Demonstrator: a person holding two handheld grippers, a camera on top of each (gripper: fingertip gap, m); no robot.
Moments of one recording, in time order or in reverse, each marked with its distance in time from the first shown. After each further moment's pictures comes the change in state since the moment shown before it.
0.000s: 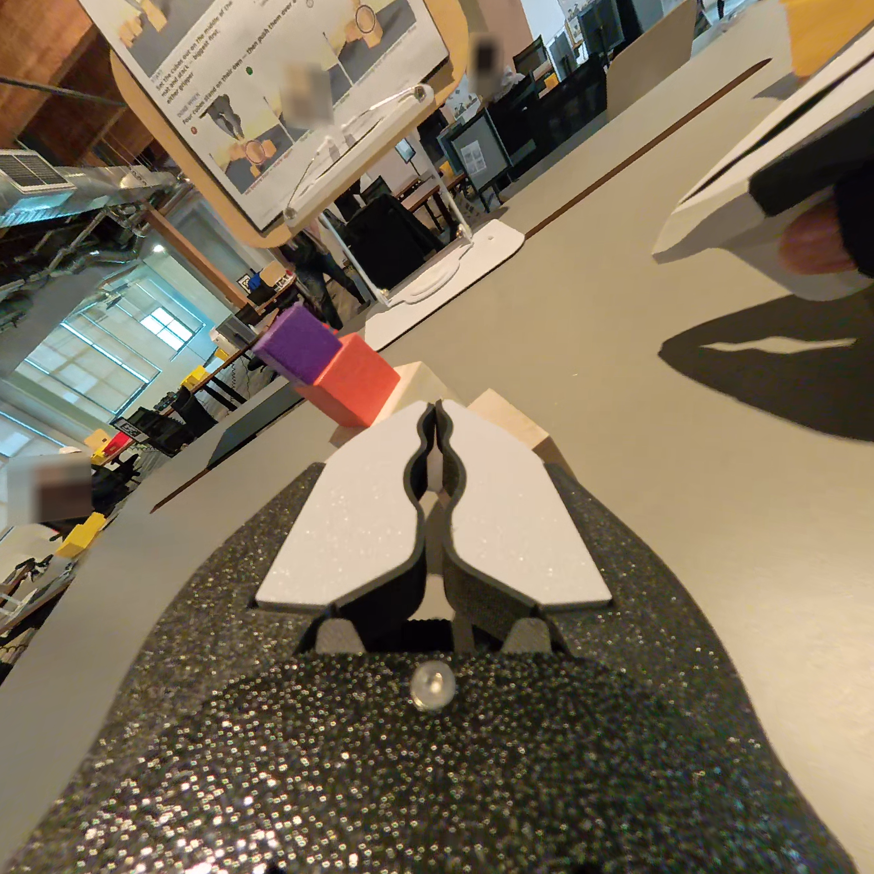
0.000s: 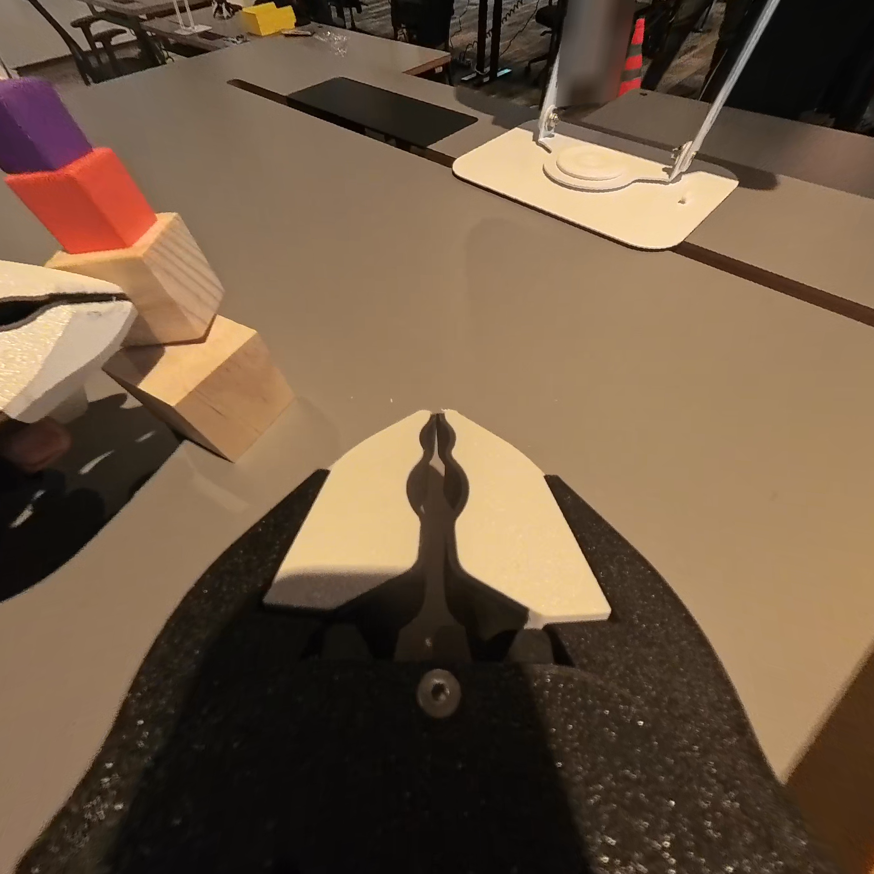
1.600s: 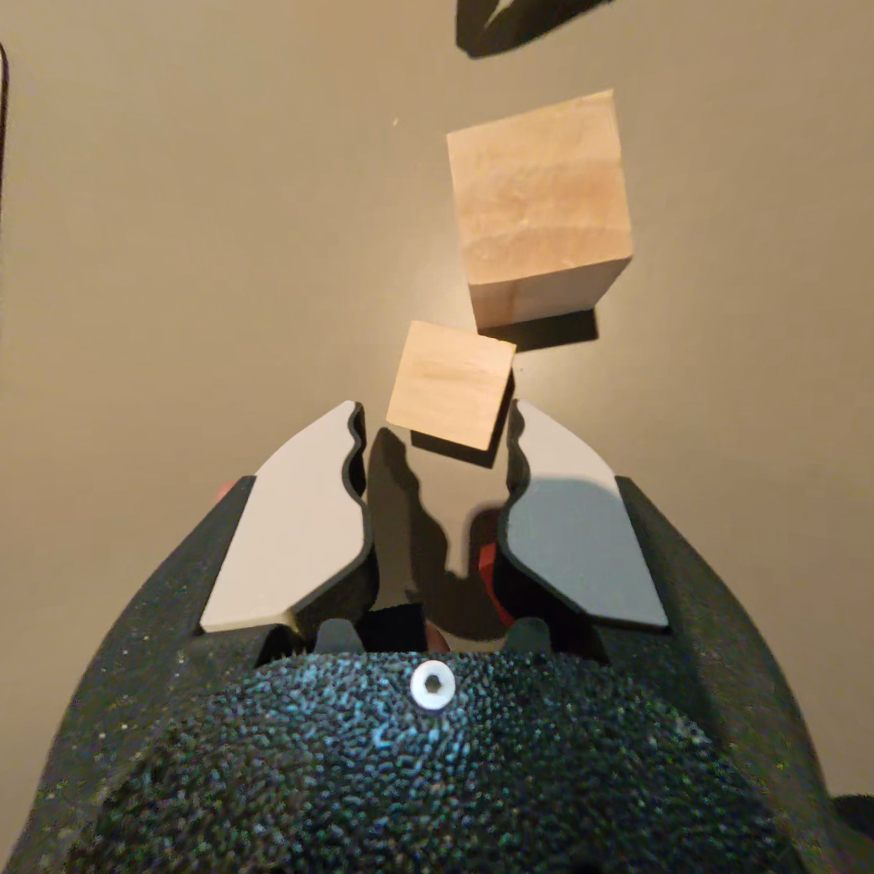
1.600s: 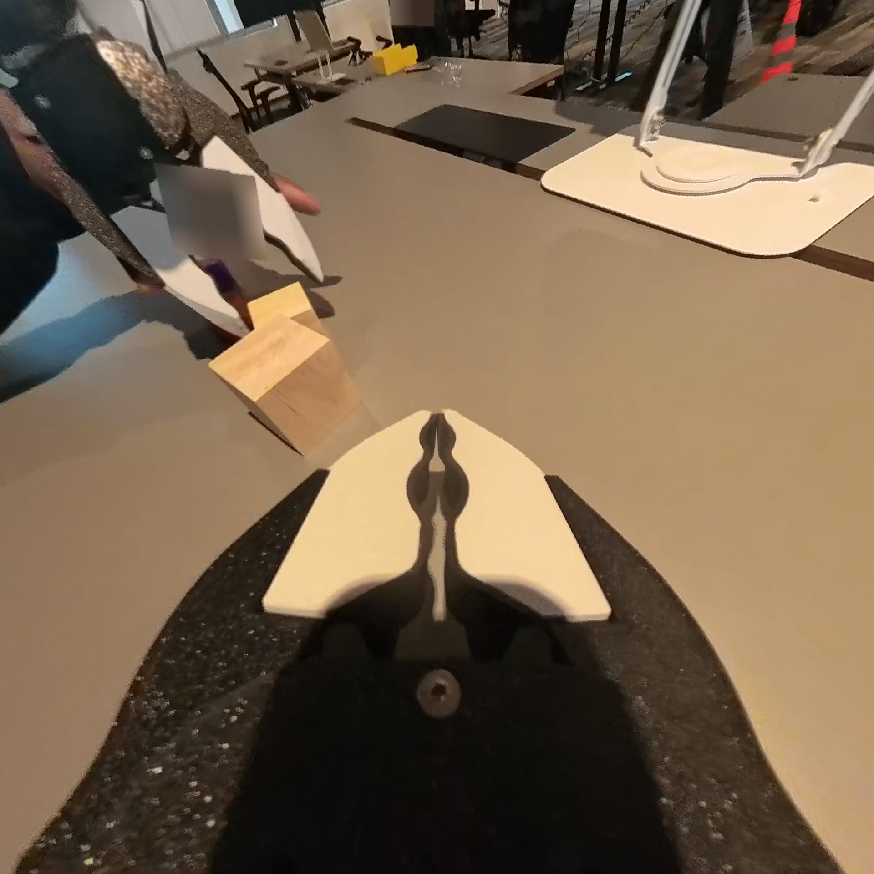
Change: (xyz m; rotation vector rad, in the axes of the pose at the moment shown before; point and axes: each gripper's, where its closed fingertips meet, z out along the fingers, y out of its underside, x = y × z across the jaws) left arm -0.028 0.081 0.028 -0.258 1.197 0.378; right arm -0.017 -0.005 -0.002 0.029 -0.236 0.054
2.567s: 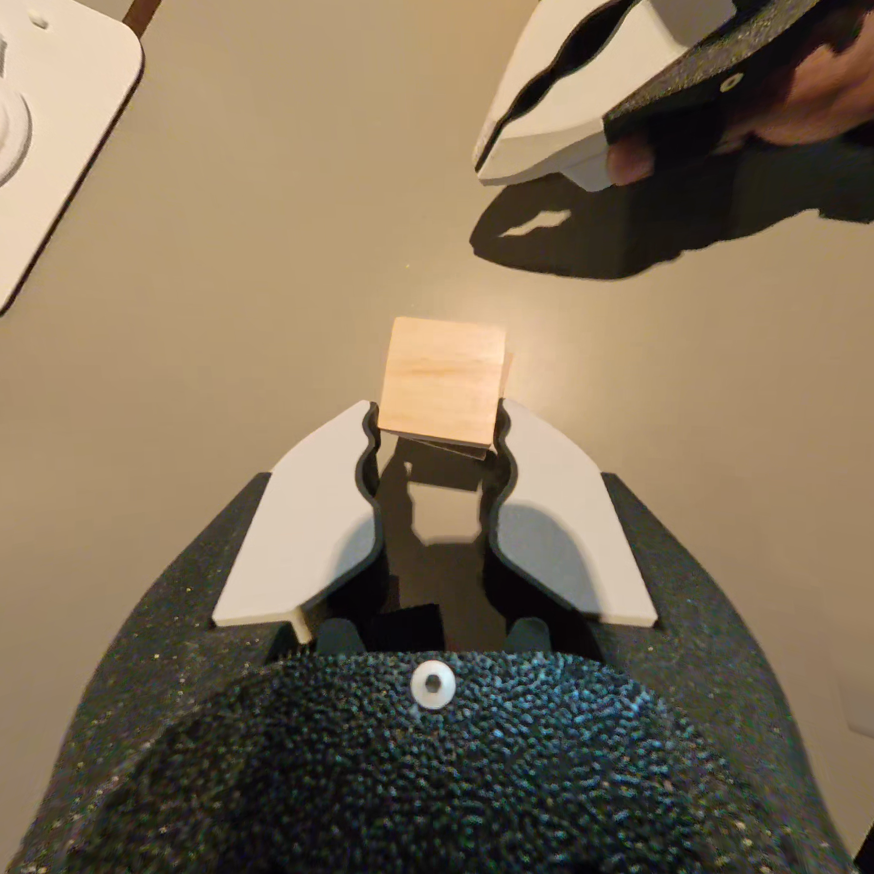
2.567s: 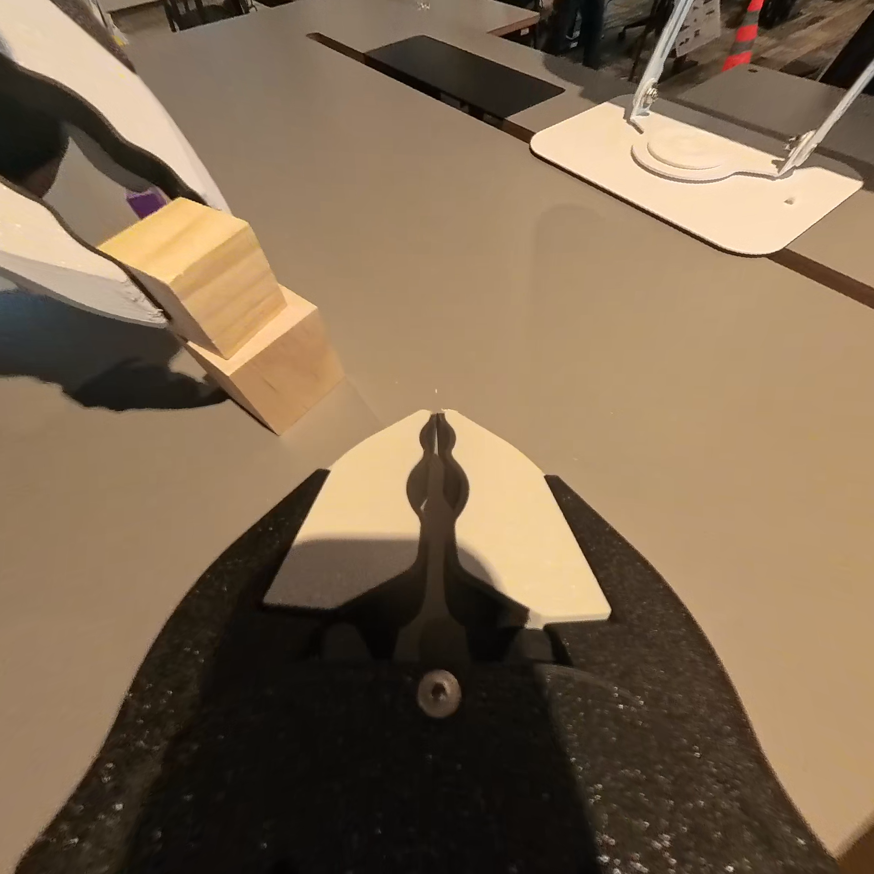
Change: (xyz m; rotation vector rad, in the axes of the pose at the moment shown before) left arm 0.029 -0.073 -0.008 0.037 -0.181 -0.362; right arm 0.000 0.011 0.008 -0.091 0.093 -0.108
